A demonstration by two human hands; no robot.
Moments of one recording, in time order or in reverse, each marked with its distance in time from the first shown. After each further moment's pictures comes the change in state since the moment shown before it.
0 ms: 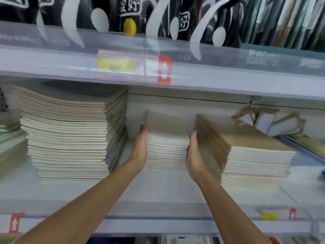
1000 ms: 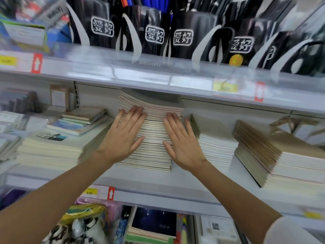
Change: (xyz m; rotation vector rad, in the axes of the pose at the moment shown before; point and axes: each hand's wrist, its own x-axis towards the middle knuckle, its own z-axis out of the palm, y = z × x) left_hand -0.097 0.123 -0.230 1.918 0.256 1.175; right_hand -0.065 -0.031 0.174 -1.572 0.079 -1.297
